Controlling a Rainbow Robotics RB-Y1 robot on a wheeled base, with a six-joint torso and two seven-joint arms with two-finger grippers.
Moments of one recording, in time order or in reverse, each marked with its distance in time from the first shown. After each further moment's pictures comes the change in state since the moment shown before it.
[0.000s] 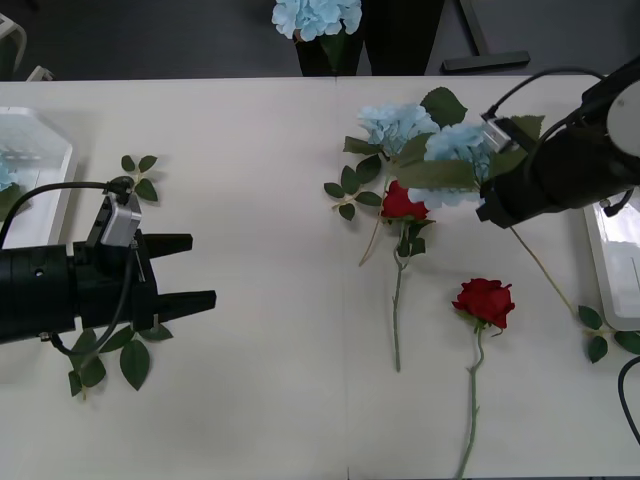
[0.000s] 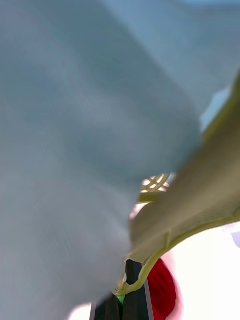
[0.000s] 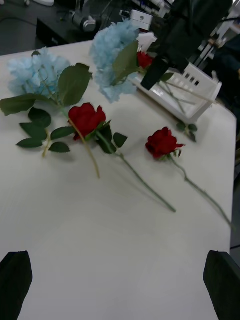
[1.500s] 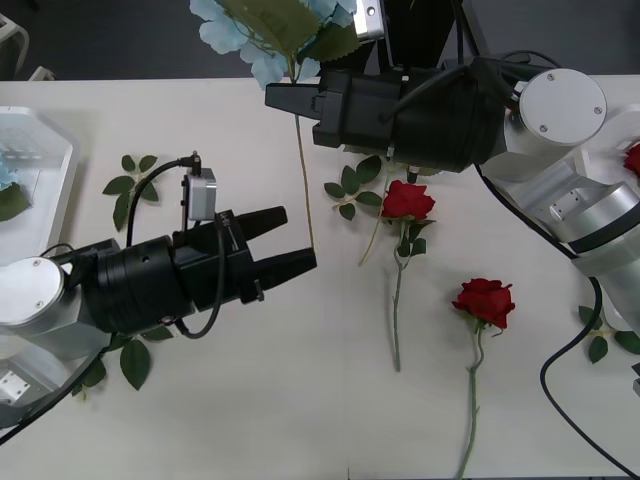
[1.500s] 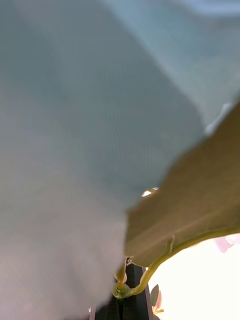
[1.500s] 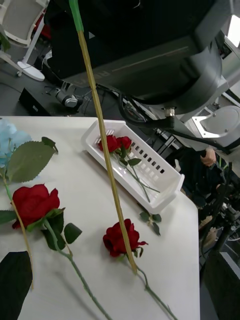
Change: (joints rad) right arm -0.103 0.166 0.306 -0.034 -0.867 -0.775 0.435; left arm -0.181 -0.080 -0.374 0.116 0.356 -0.368 -0.201
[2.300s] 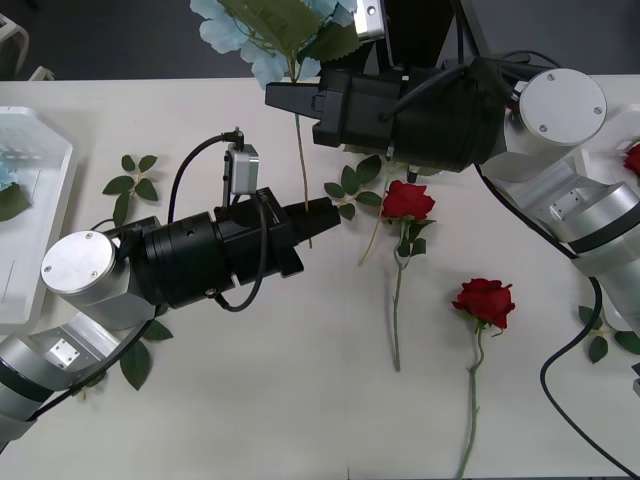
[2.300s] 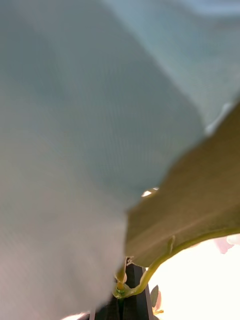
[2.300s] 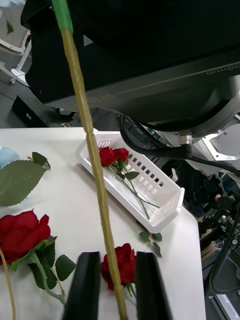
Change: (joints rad) right arm 0.000 0.000 0.000 0.000 -0.001 -0.003 0.000; left arm -0.142 -0.072 -0.081 0.096 0.001 -0.052 0.000
